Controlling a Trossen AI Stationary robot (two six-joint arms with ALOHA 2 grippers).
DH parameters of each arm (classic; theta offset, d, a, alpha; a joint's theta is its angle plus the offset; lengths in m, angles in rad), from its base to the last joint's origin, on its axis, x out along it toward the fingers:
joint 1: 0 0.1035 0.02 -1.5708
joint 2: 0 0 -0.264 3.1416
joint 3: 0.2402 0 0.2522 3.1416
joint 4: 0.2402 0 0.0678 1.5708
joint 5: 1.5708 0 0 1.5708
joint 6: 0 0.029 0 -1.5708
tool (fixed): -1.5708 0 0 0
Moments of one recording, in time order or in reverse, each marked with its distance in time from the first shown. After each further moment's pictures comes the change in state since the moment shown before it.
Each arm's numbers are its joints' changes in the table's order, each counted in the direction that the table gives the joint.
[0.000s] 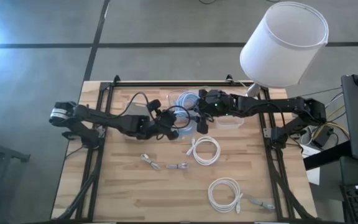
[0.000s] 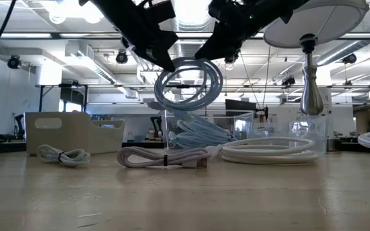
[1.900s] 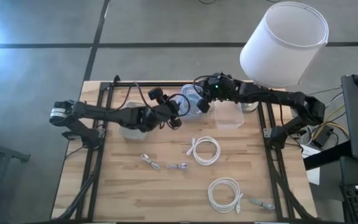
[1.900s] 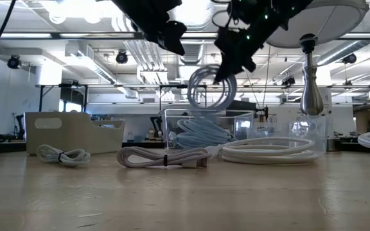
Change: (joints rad) left arm 0.078 -0.003 0.080 -0.141 0.054 0.296; right arm -0.214 0.013 0.060 0.185 -0.182 0.209
